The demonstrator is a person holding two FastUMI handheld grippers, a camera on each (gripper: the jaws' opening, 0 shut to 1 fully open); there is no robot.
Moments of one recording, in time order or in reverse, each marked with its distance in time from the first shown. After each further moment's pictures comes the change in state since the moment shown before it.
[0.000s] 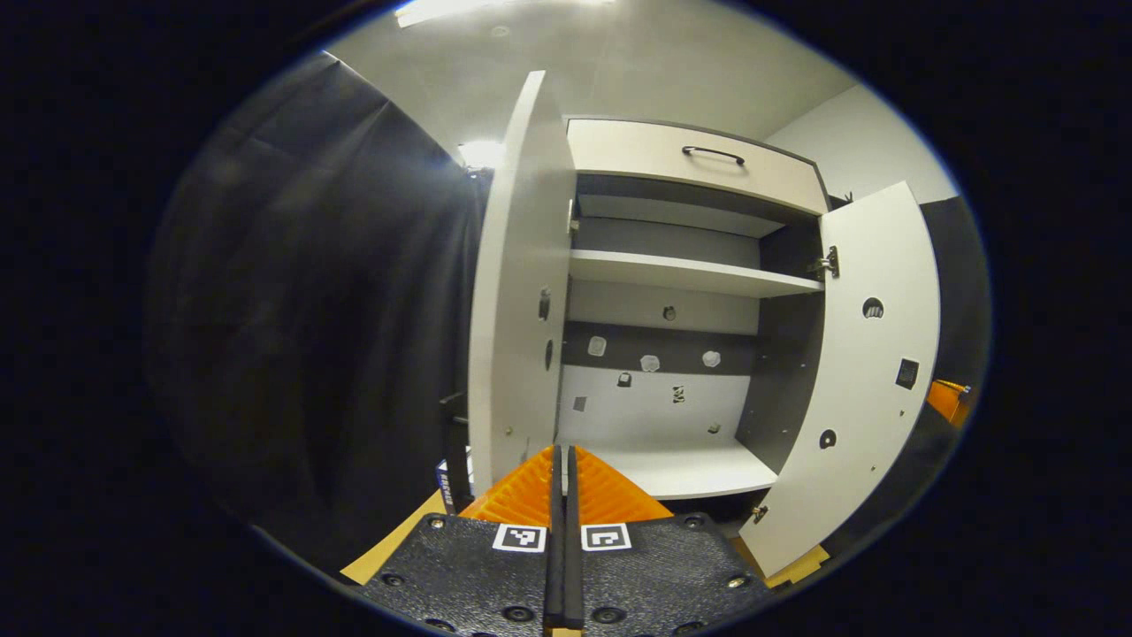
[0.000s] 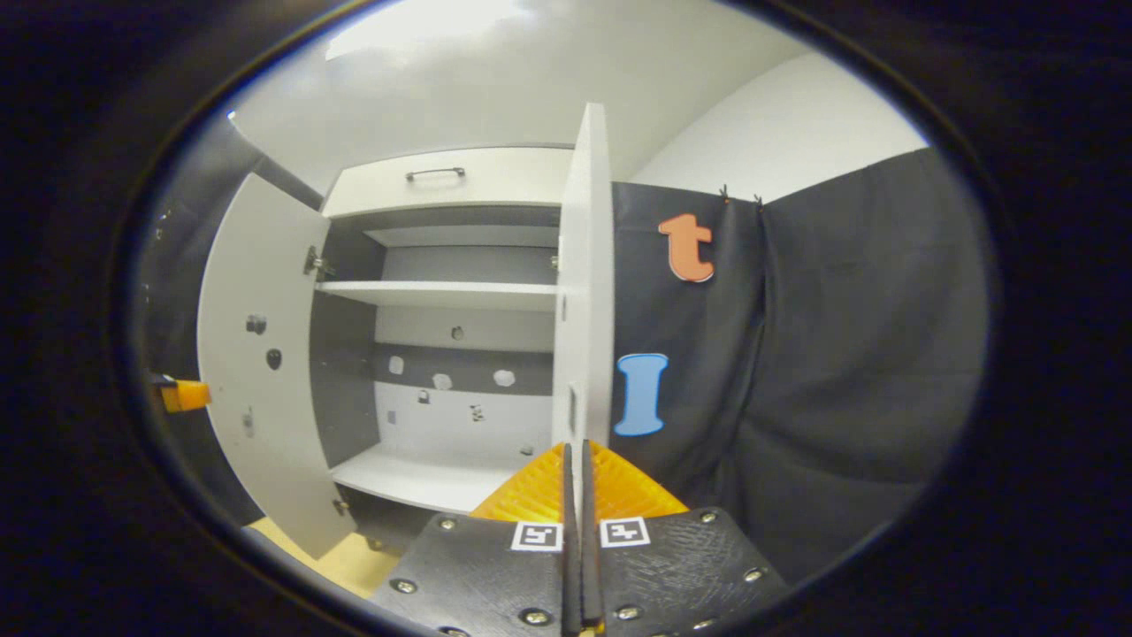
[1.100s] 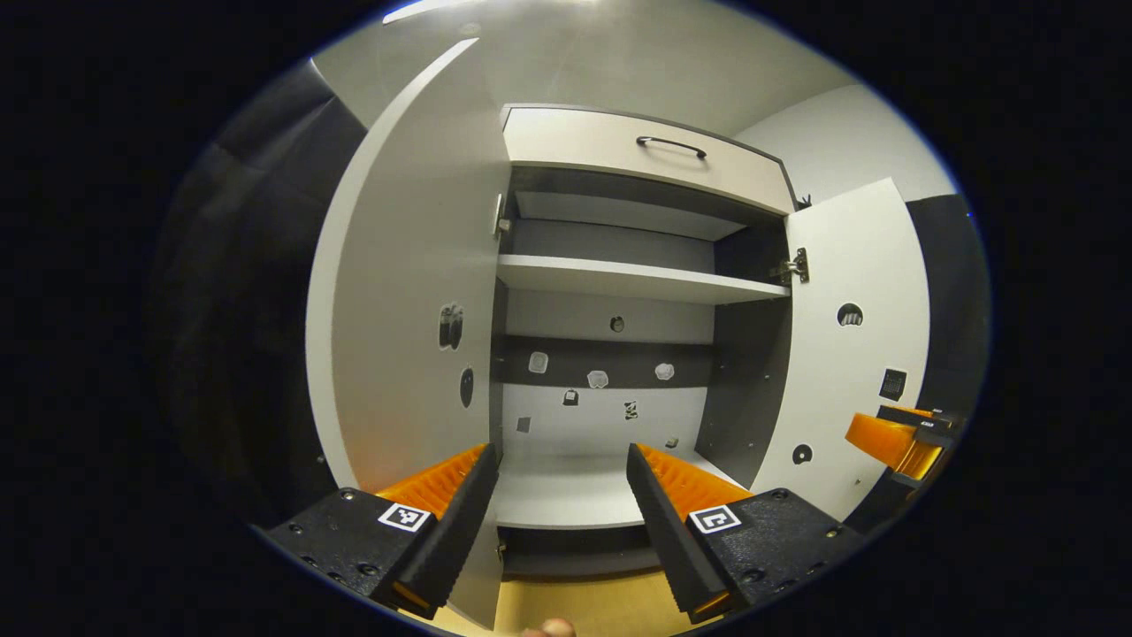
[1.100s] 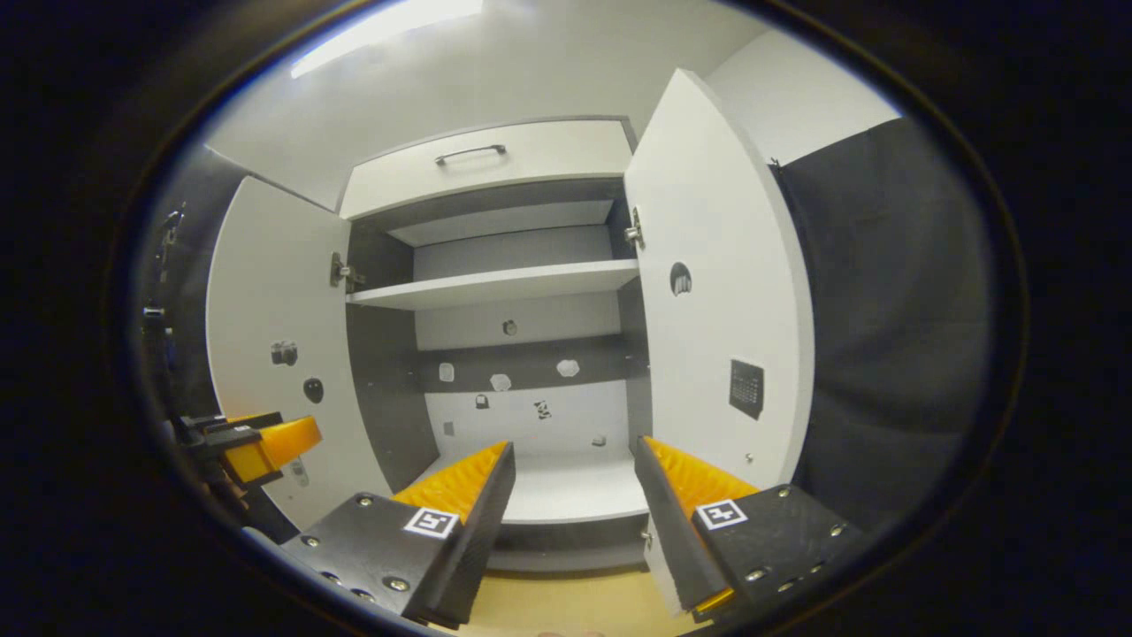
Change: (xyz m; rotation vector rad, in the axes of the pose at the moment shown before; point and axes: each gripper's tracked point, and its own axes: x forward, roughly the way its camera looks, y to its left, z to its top) left arm 0.066 -0.036 0.013 0.038 -0.025 -0.168; right arm 0.033 0.115 -0.012 0.106 0.065 0.046
